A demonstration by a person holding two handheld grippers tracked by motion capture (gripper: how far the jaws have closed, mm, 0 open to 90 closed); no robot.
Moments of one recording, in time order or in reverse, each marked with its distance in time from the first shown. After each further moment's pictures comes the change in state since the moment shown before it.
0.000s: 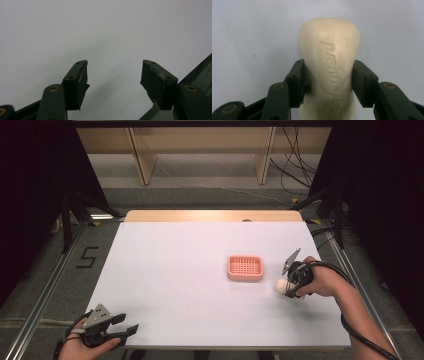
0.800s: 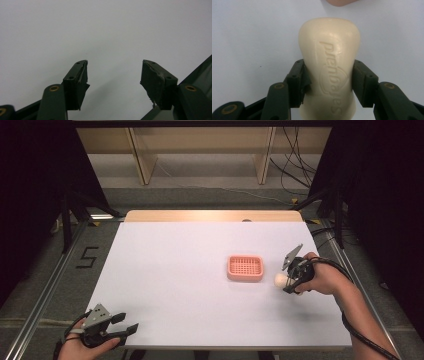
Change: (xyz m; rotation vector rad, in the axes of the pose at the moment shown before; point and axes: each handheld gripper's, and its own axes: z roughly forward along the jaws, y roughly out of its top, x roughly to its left) left arm 0.001 0.002 -0.003 -0.005 -0.007 0.006; right arm 0.002 0.008 -0.017 -0.051 -0.028 -0.010
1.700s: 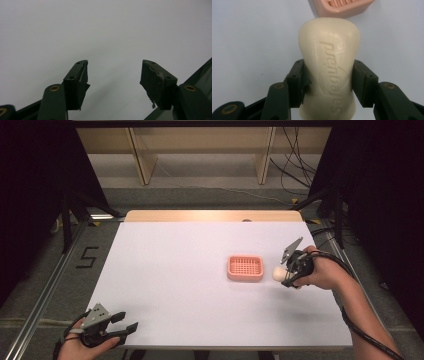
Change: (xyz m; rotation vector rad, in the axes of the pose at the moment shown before) left arm 0.000 0.001 -0.001 -0.013 0.006 -0.001; right arm -0.004 0.014 -0.018 -0.044 -0.031 -0.025
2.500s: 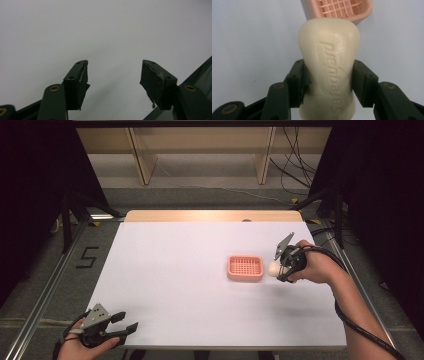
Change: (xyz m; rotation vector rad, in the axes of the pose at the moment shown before) left arm -0.002 0.000 0.000 -0.025 -0.006 -0.014; right arm -0.005 0.023 0.000 0.043 -0.007 -0.080
